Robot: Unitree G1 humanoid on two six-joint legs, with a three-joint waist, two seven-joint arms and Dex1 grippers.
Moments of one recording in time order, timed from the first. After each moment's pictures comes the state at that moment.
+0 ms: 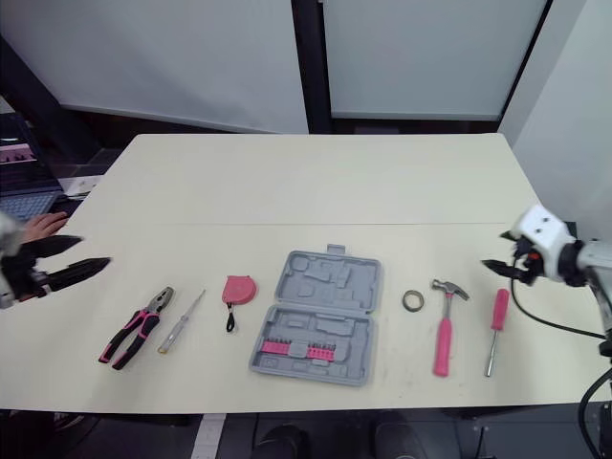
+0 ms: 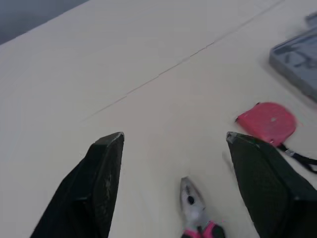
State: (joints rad) left arm -0.22 1.06 0.35 0.29 -0.38 0.26 -1.14; right arm -0.44 -0.94 0.01 0.24 0.08 0.21 1.12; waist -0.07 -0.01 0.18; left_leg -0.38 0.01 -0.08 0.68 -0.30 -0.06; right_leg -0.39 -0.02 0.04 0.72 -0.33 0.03
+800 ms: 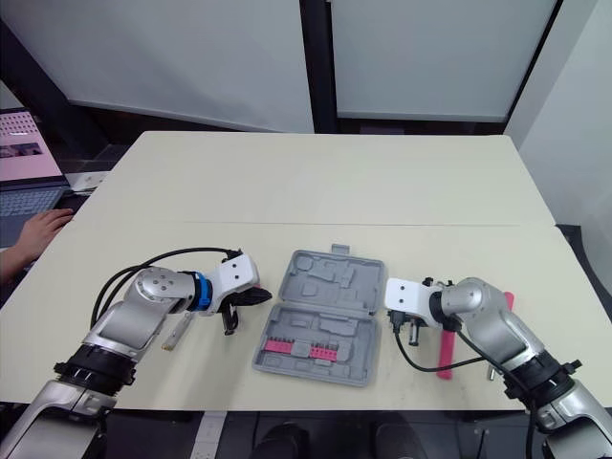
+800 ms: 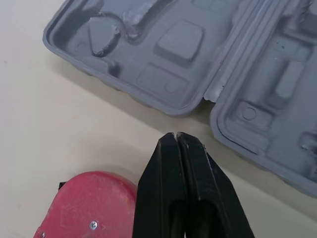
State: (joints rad) left arm -0.48 0.72 -0.28 0.25 0.03 0.24 -1.03; right arm -0.43 -0.69 0.44 -0.10 -0.16 0.44 1.02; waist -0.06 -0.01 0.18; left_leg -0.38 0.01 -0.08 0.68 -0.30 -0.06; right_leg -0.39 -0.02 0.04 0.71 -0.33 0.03
